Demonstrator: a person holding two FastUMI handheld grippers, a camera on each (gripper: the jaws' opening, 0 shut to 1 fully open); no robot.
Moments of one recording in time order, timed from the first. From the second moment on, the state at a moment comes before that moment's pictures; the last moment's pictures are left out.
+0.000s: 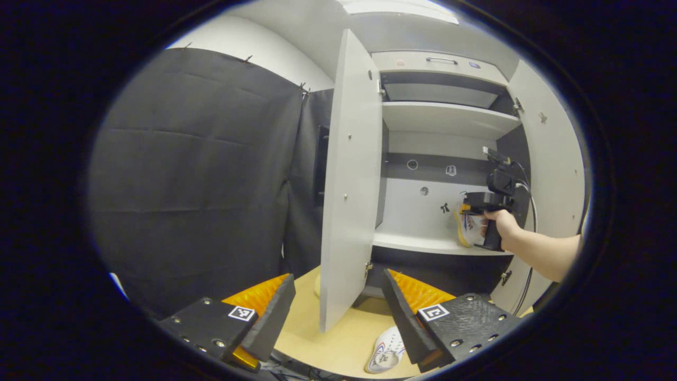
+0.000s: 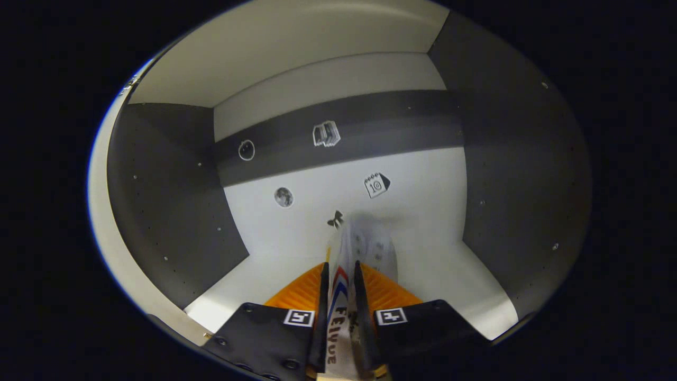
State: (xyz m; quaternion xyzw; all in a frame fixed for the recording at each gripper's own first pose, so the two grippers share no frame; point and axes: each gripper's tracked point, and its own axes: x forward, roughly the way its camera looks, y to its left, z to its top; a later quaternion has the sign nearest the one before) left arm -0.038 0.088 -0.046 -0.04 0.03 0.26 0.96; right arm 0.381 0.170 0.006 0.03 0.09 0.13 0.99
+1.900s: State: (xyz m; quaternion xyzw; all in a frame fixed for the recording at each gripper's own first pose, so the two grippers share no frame) left arm 0.061 -0.008 -0.345 -0.07 0.34 -0.09 0.93; right arm 0.000 0.035 -0.147 -0.06 0.21 0.00 0.98
